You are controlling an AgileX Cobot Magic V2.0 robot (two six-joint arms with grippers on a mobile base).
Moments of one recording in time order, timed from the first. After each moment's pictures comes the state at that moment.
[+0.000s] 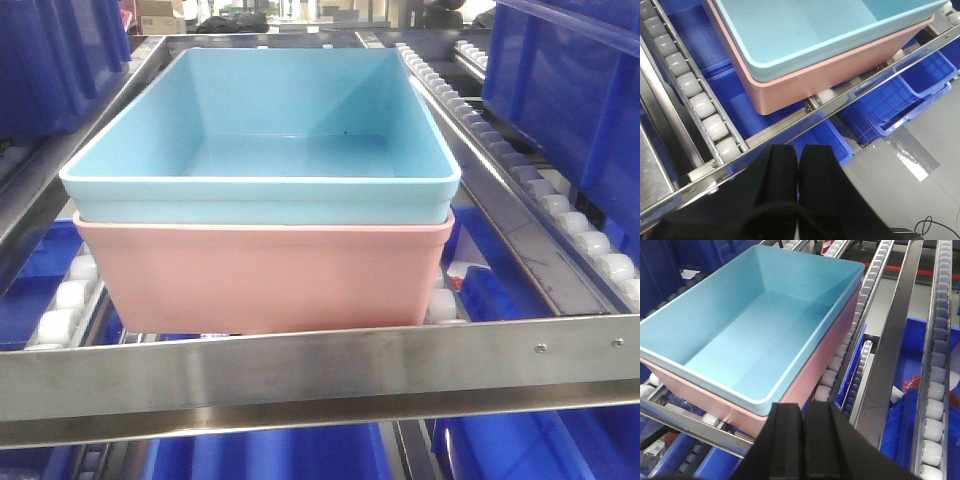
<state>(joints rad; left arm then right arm) -0.87 0.65 -0.49 0.35 0.55 -0.49 0.63 0.57 -0.39 -0.65 0.16 0.72</state>
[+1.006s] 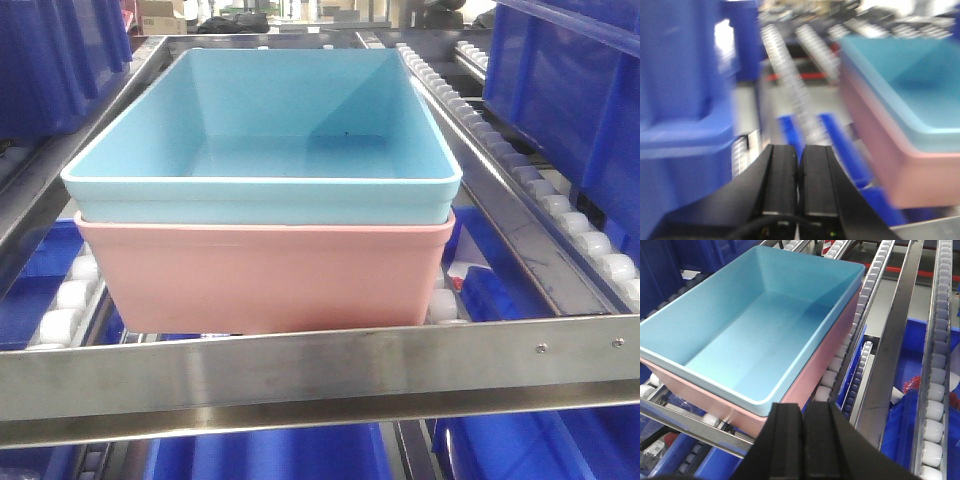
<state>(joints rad) -0.15 -0.01 0.03 -0.11 0.06 0.10 0.63 0.57 -0.39 -0.65 0.16 0.72</state>
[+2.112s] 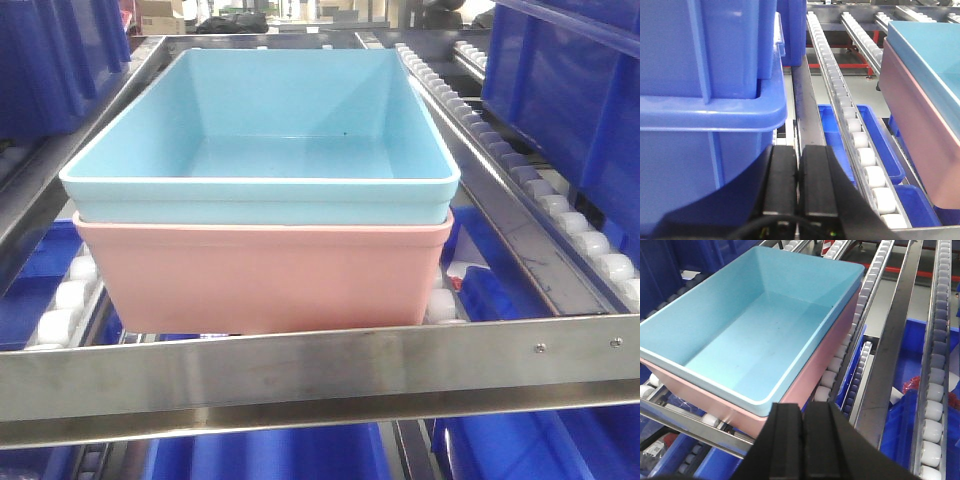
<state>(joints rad) -0.04 -0.01 0.03 -0.11 0.09 0.11 0.63 0.57 -0.39 -0.65 0.16 0.72</state>
